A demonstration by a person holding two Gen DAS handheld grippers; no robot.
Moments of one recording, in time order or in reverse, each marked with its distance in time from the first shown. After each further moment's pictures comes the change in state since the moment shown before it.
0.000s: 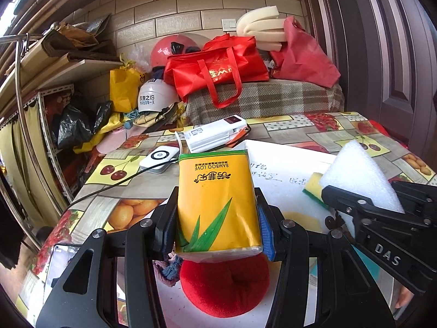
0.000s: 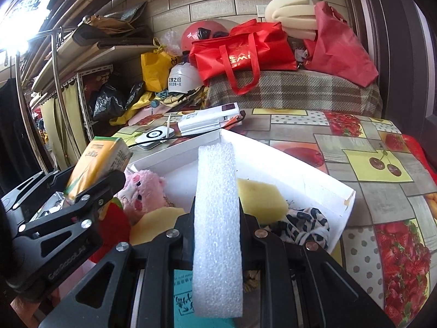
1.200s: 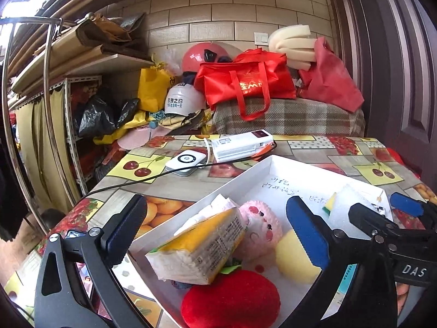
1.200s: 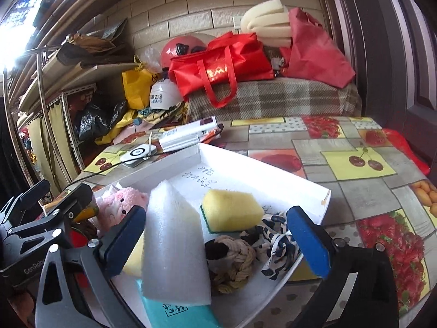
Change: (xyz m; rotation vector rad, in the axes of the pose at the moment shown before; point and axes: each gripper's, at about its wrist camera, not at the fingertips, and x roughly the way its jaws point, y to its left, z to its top) left arm -0.013 0.019 -0.002 -0.132 -0.059 0.100; right arm -0.013 -0.012 0.001 0.071 -0.090 -0.079
